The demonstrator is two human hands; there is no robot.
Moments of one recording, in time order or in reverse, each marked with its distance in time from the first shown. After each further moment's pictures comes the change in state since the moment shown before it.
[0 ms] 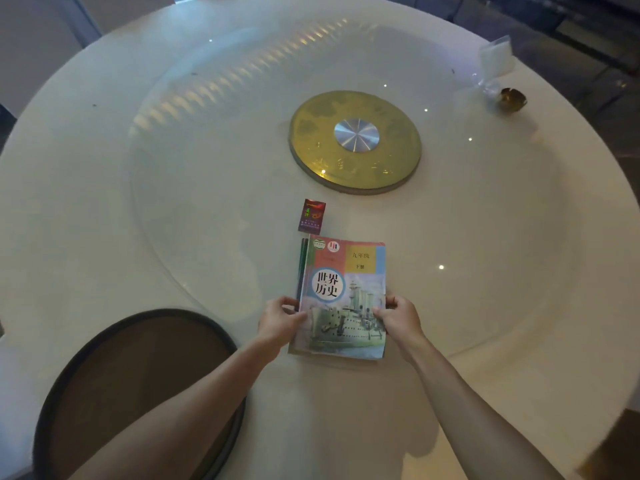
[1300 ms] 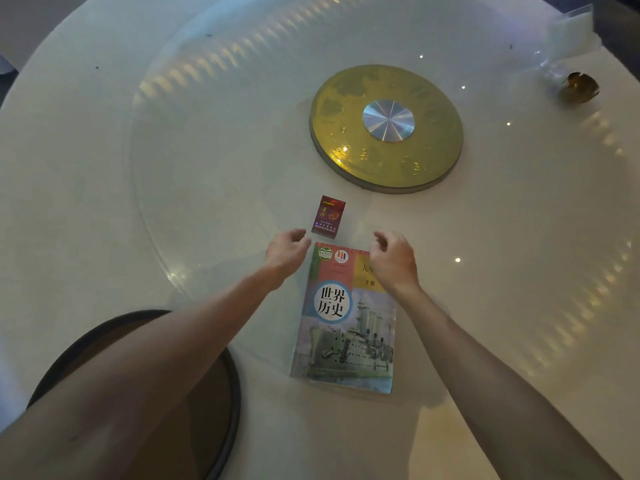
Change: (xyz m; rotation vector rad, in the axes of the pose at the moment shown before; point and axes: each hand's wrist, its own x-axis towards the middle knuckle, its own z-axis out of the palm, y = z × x) left_hand 0.103 0.109 -0.025 0.026 -0.001 0.128; right_hand 0.068 -0.135 0.039 -0.329 0.016 -0.382
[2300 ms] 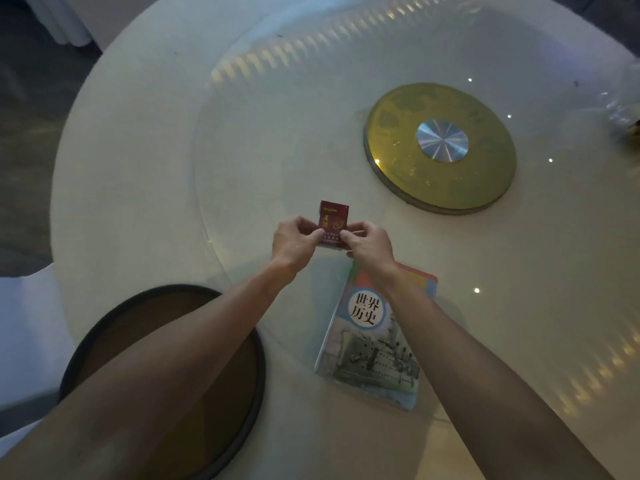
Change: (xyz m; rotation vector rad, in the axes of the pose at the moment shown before) left_hand -0.025 -0.015 -0.061 -0.172 0.338 0.062; right_hand -0.005 -0.094 0.078 0.308 -0.273 0.037
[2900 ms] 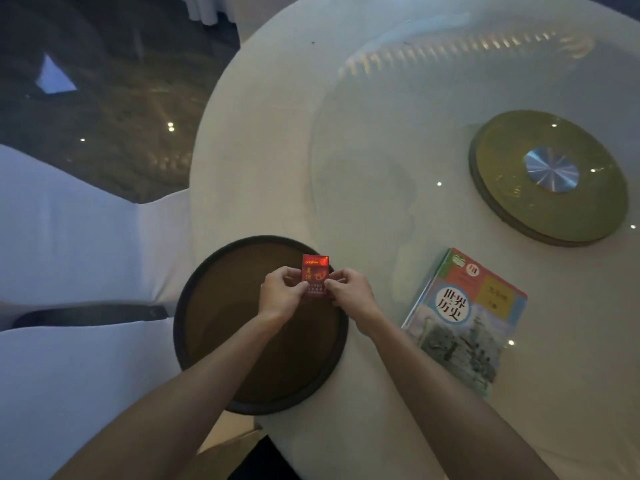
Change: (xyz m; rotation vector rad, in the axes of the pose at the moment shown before) left_hand -0.126 -0.168 -0.158 -0.009 0.199 -0.193; right_hand -0.135 0.050 0.180 -0.237 -0.350 0.067
